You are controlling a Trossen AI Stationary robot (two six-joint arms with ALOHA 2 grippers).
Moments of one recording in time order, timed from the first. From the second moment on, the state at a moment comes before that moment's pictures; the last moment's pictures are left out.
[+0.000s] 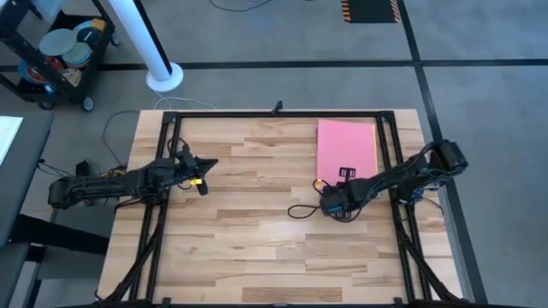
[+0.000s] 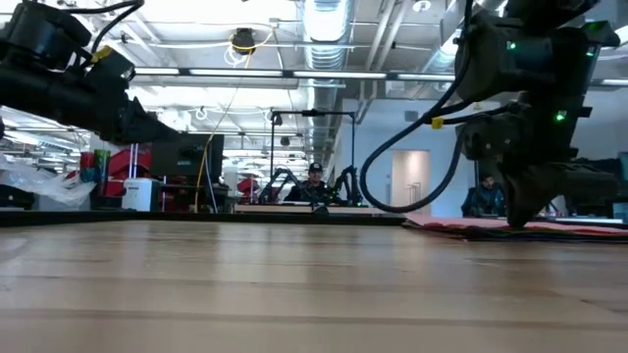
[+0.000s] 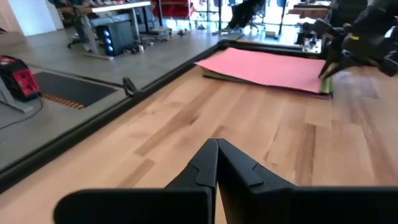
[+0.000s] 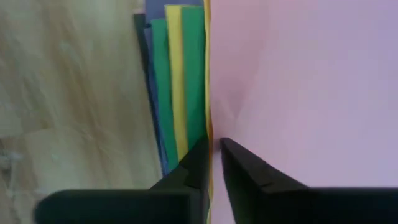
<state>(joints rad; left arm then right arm) 0.20 0.28 0.02 0.02 -0.32 -0.04 0.23 1.59 0.79 -0.81 0.45 0.34</state>
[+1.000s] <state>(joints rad) 0.20 0.29 0.02 0.02 -0.32 -0.05 0.27 1.57 0.83 -0.89 0.52 0.51</state>
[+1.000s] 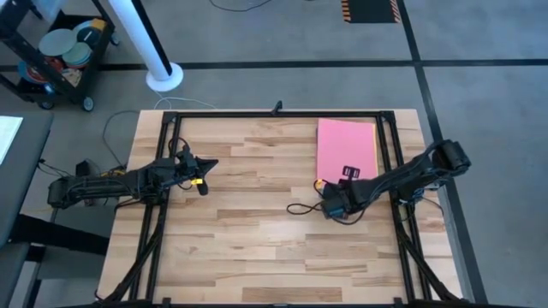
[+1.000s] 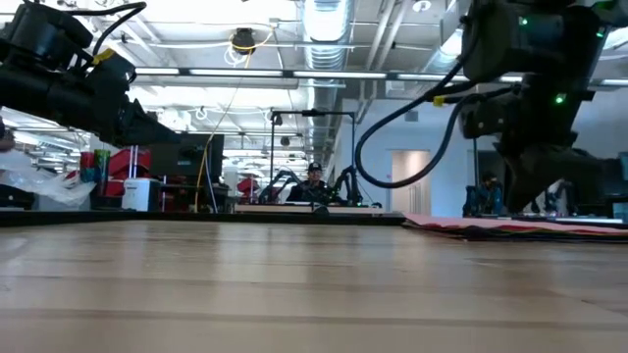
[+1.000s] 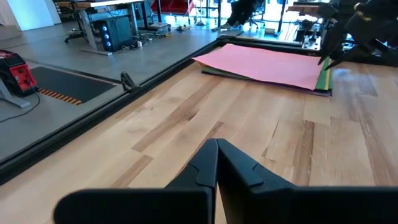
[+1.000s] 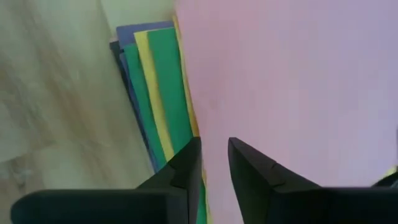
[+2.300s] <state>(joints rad) 0.20 0.36 0.02 0.02 -0.29 -0.05 0.22 1.59 0.75 -0.78 0.54 0.46</state>
